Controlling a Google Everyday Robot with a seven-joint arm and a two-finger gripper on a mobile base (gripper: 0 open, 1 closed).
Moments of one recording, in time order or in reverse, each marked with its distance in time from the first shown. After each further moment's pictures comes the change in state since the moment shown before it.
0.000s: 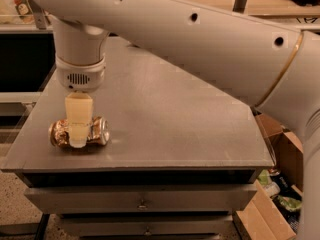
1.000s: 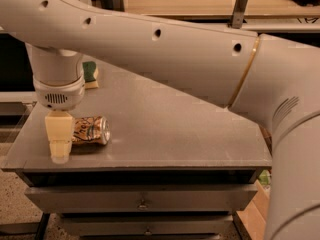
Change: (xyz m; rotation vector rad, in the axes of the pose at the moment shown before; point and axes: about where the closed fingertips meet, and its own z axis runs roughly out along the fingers) arm -0.033 0.015 0.040 -0.024 0.032 -0.008
